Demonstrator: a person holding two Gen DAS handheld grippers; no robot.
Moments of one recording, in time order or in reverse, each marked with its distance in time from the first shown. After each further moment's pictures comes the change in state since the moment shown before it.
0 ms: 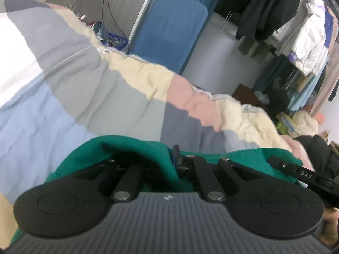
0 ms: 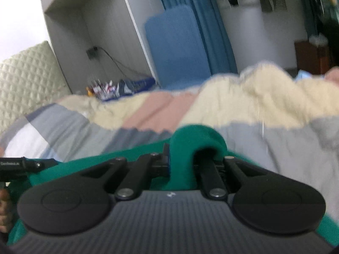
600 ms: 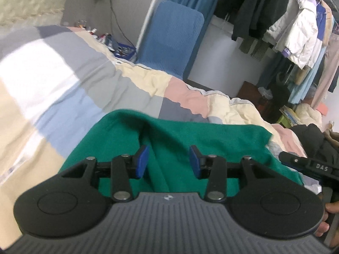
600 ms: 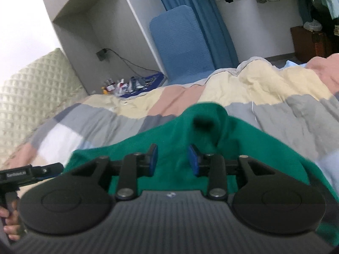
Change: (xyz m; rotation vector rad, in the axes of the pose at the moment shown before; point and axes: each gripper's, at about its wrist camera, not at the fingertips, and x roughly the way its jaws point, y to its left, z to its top) left arm -0.218 -0.066 -0.025 0.043 -0.029 0.075; right arm -0.155 0.032 -0.006 0.073 0.014 0.053
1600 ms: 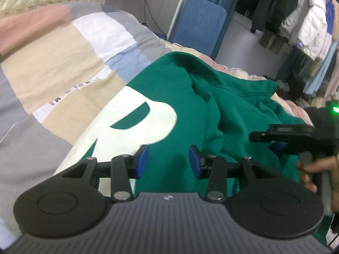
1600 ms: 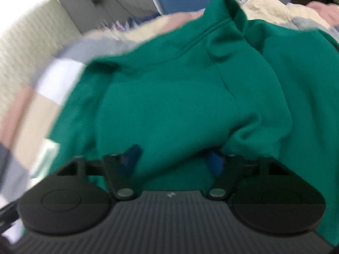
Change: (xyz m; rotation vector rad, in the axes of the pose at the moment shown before) left arm -0.151 0.049 -0.143 -0.047 0.019 0.112; right arm 0.050 0.074 -0.098 -0.057 0.325 -0.140
